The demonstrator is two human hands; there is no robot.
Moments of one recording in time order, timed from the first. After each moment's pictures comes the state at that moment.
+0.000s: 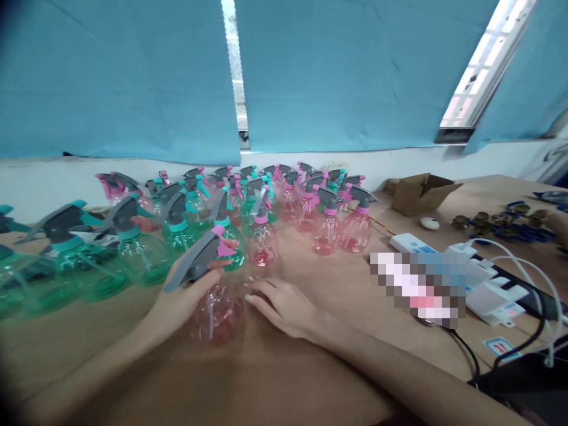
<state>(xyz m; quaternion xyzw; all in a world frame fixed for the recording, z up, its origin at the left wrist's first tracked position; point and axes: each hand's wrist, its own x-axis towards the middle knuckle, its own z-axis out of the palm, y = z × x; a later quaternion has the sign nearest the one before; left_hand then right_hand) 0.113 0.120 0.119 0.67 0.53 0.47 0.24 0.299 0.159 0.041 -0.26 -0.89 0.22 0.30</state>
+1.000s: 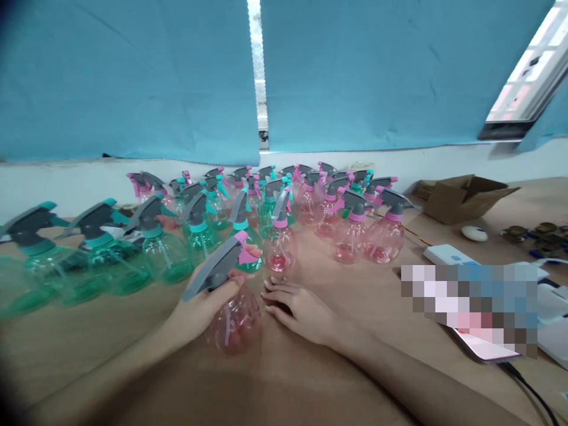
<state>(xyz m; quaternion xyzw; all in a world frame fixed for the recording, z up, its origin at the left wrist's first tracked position) 0.117 0.116 0.124 0.67 0.55 0.44 0.25 0.295 0.183 0.021 -0.22 -0.92 0.21 0.24</state>
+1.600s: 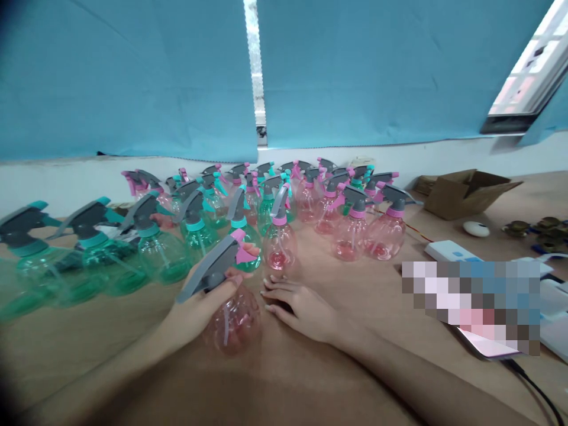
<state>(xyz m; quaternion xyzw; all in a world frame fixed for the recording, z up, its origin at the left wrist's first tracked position) 0.119 0.115 0.129 0.65 0.56 0.44 0.25 0.297 0.185 0.020 -0.22 -0.92 0.22 0.24</state>
